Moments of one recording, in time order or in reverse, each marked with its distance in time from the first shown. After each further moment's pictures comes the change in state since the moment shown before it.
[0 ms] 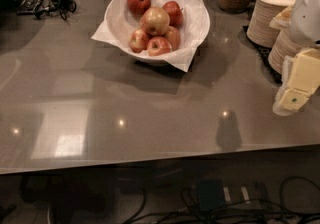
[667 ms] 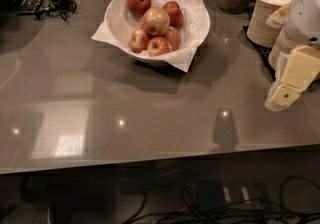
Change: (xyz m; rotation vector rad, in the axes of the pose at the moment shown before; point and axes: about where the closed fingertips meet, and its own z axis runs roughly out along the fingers) arm -0.009 -0.006 0.003 0.007 -0.052 0.022
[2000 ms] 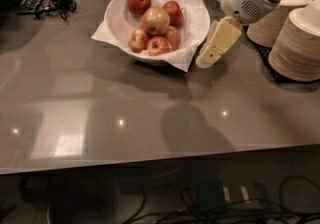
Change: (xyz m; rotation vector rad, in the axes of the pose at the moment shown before) arm -0.112 -0.079 0.046 0.080 -0.303 -0.010
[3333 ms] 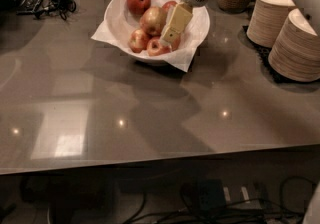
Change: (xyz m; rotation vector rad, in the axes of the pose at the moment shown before) arm -0.073 -0.067 0.090 -0.016 -0.096 -0.137
